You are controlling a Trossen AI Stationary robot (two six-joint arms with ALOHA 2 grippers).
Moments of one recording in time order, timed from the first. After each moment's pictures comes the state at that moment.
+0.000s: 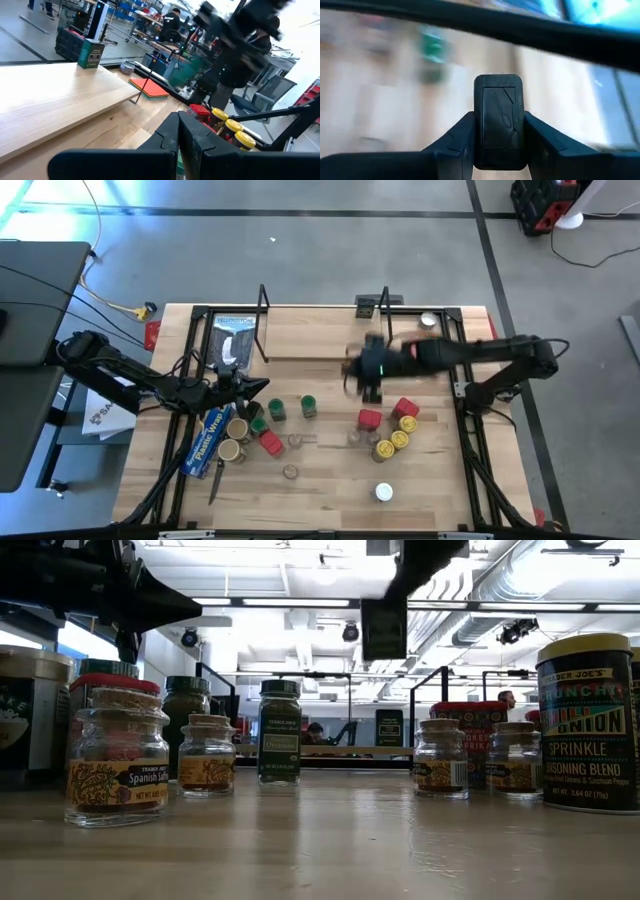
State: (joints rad) left arm -0.36 0.81 0.16 0.65 -0.72 -0.47; right arm -0.01 1.46 1.34 -0.77 0.27 -0.15
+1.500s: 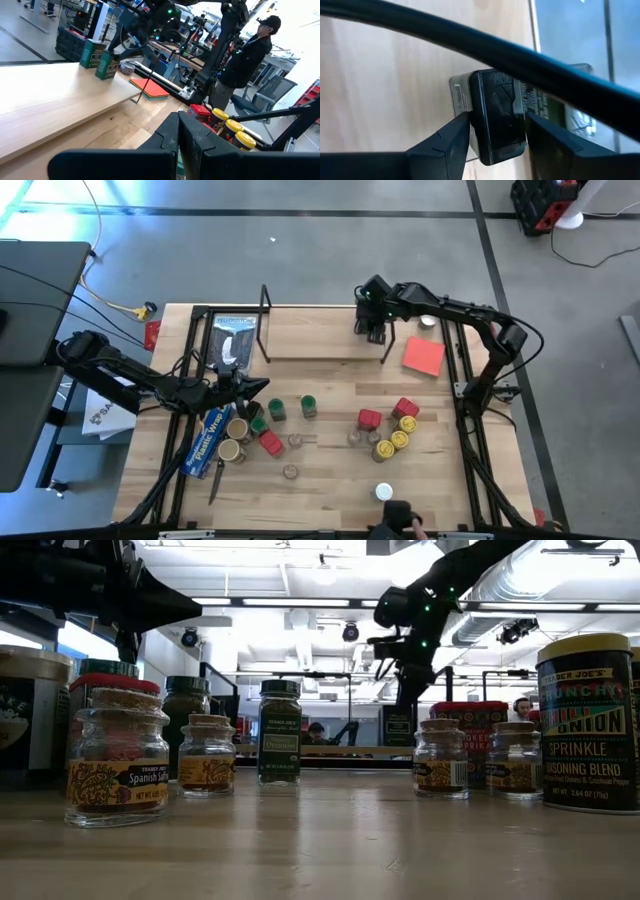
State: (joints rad) left arm -0.36 0.81 0.16 0.65 -0.72 -0.47; right arm -0.63 1.73 1.34 -0.71 0.15 -0.58
